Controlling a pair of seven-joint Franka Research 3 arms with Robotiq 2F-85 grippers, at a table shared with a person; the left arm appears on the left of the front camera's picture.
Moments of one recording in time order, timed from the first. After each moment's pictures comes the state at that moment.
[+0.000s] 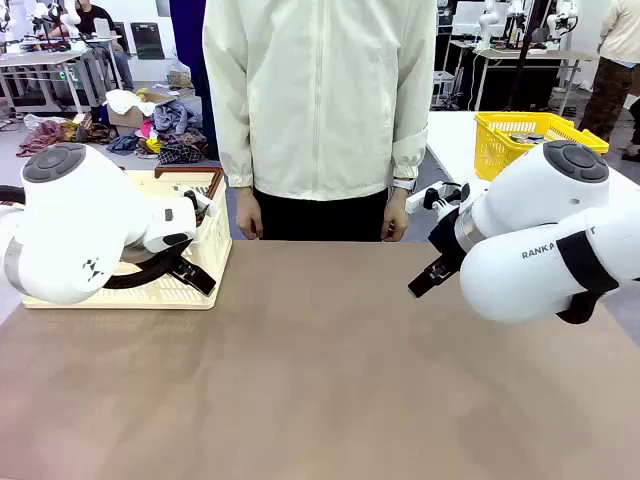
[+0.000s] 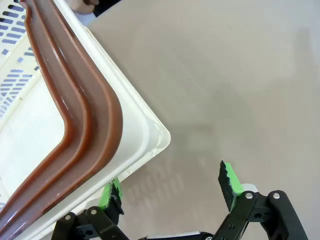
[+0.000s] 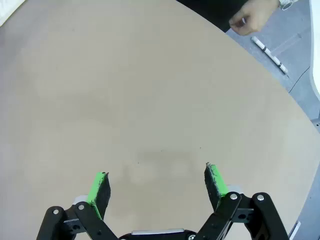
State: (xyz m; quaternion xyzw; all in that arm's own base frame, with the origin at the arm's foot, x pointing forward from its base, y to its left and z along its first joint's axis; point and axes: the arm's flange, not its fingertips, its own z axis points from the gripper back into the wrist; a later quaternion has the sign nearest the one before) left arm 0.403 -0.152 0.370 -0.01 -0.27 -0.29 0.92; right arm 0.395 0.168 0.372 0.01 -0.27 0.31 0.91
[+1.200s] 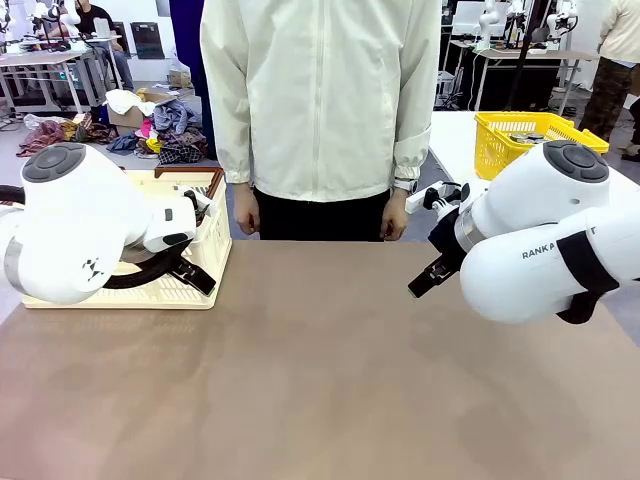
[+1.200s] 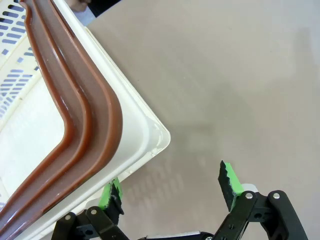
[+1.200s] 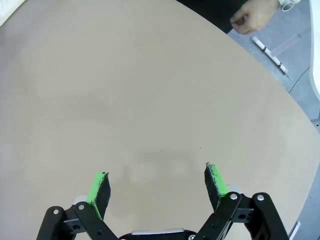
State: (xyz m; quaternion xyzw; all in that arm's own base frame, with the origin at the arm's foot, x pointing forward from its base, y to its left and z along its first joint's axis) left arm 0.403 -0.152 0.370 -0.01 -0.27 -0.29 0.92; right arm 0.395 0.168 0.372 0.01 -0.27 0.31 0.91
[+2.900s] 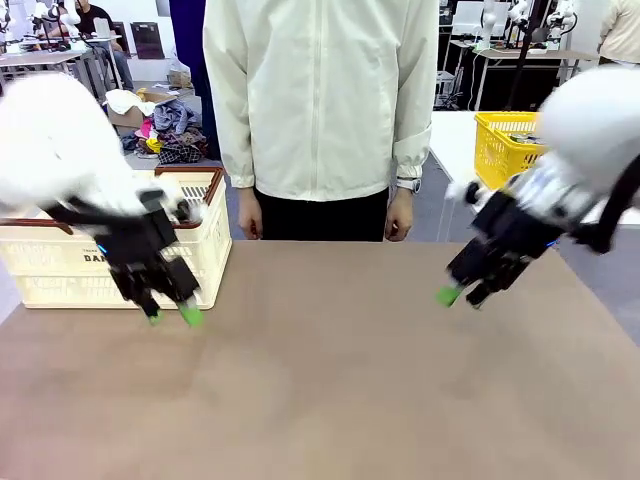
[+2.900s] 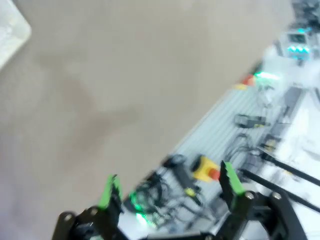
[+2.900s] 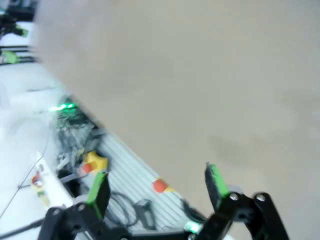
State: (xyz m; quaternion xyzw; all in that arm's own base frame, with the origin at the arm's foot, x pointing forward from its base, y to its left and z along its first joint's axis) left arm 0.347 -0.127 0.464 -0.27 0.03 -0.26 0.93; right arm 0.350 0.090 0.454 0.34 -0.02 0.24 0.91
